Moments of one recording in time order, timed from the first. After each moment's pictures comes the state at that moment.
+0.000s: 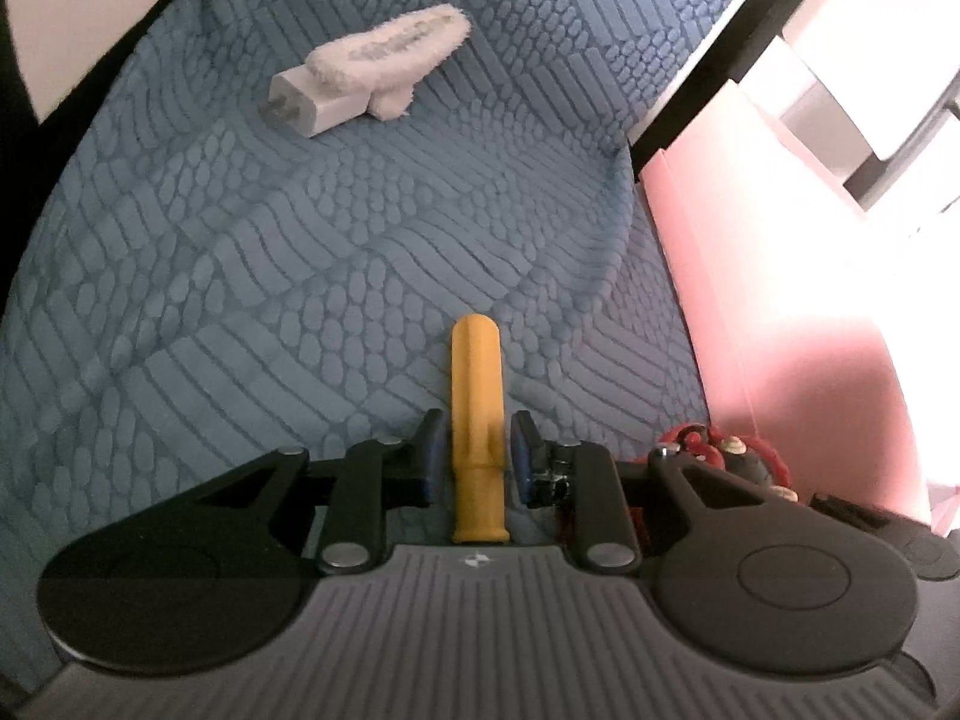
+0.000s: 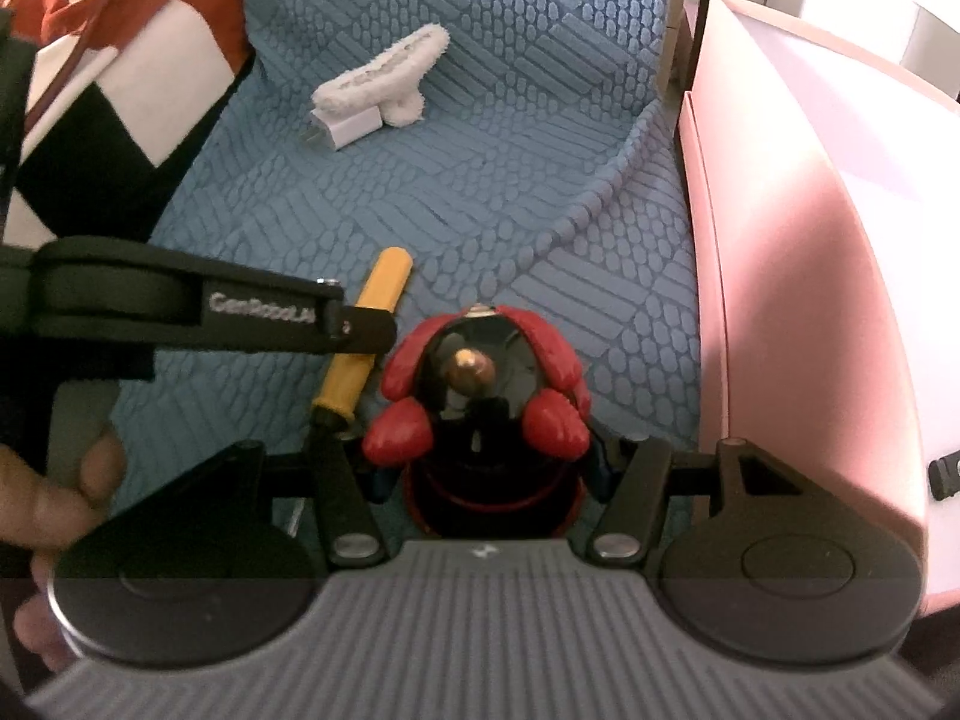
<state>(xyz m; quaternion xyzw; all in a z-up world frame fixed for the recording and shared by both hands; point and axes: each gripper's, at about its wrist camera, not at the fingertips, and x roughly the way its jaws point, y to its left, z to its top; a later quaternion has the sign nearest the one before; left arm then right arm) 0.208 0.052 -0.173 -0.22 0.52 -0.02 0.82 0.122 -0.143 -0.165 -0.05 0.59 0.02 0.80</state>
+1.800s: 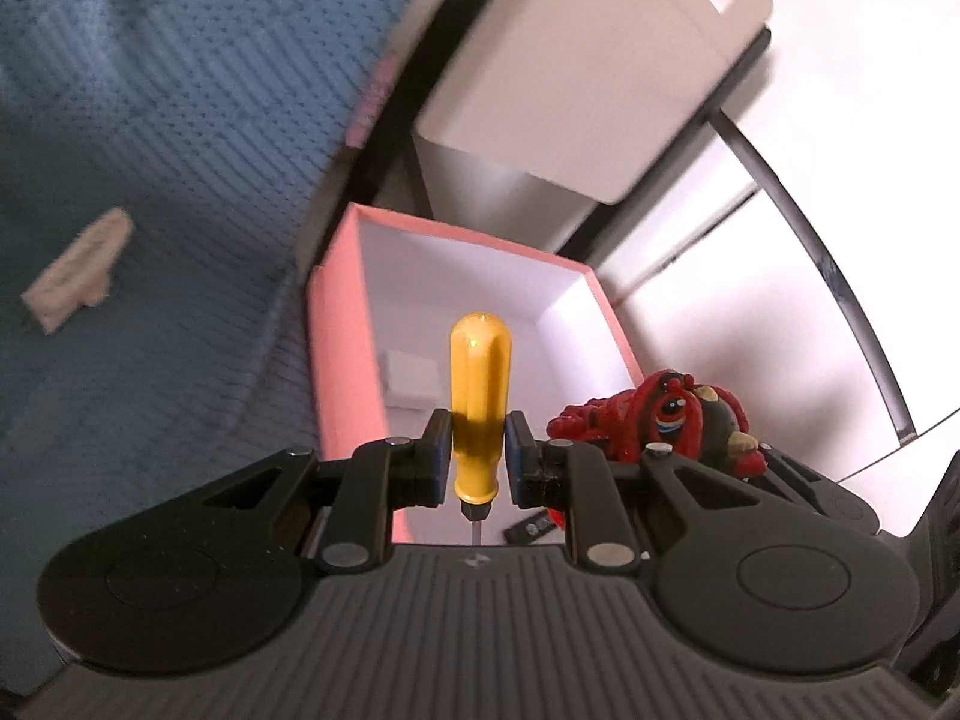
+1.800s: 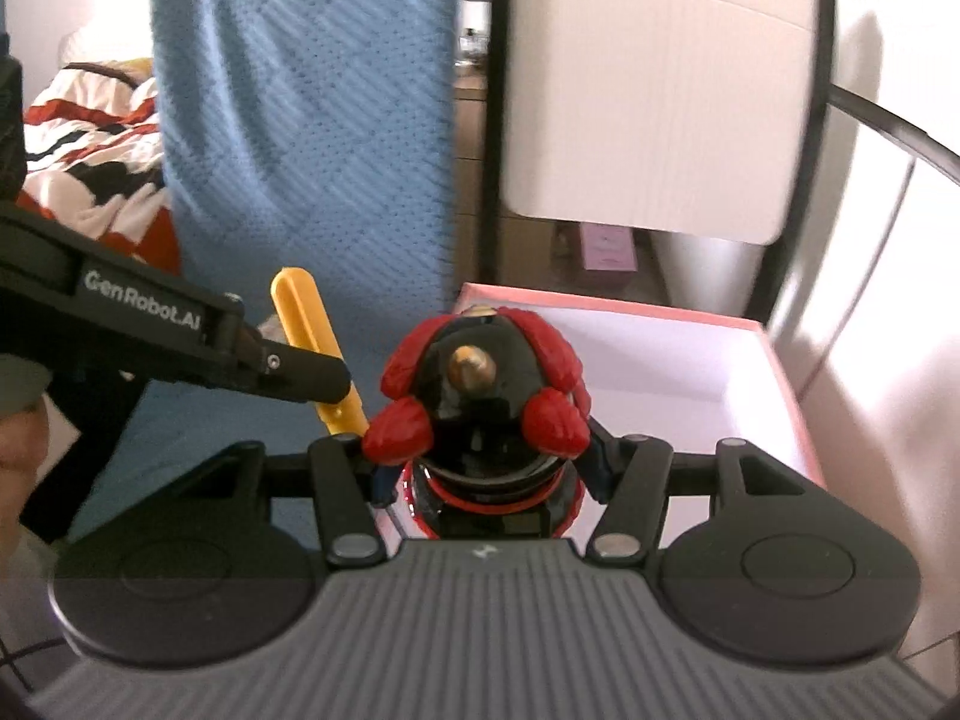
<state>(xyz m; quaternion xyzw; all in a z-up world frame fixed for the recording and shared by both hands) 0.263 -0.083 0.017 -0.24 0.48 -0.16 0.83 0.128 -0.266 0.028 -0.07 0.46 -0.02 0.89</state>
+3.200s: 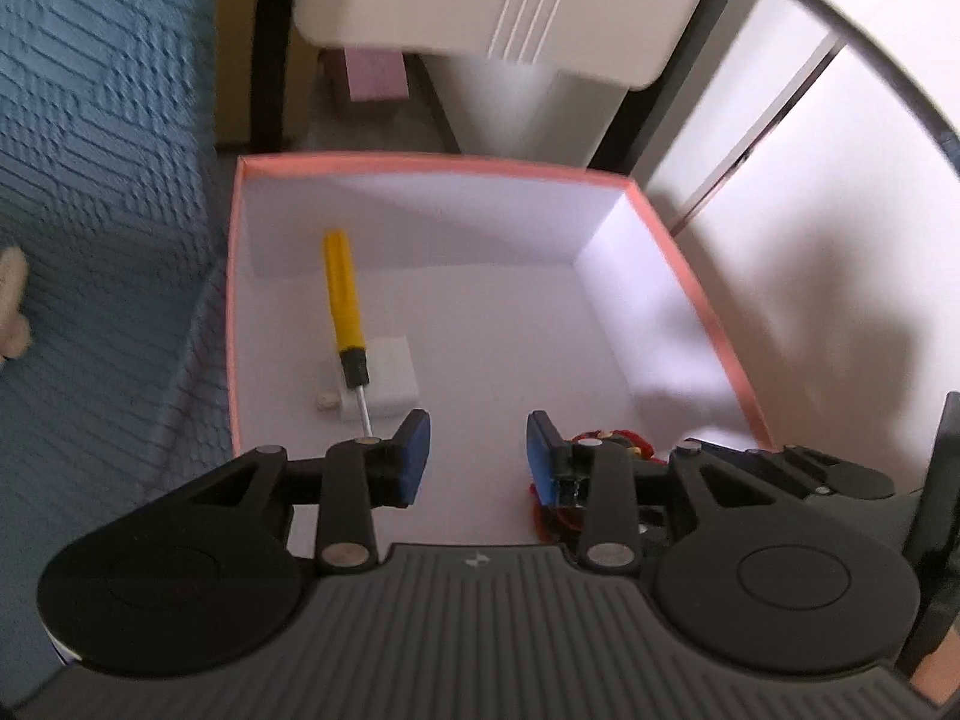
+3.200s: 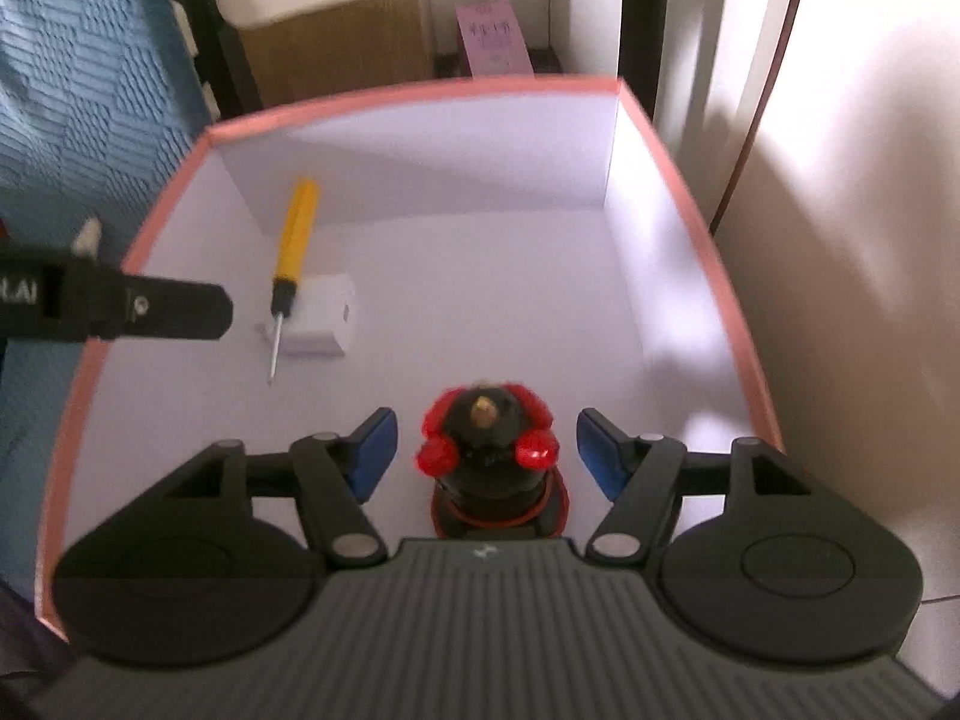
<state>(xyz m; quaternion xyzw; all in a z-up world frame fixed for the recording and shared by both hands) 0.339 -0.205 -0.046 -0.12 0.53 -0.13 0.83 0.155 -0.410 -0.069 0.00 0.57 -0.11 0.81</state>
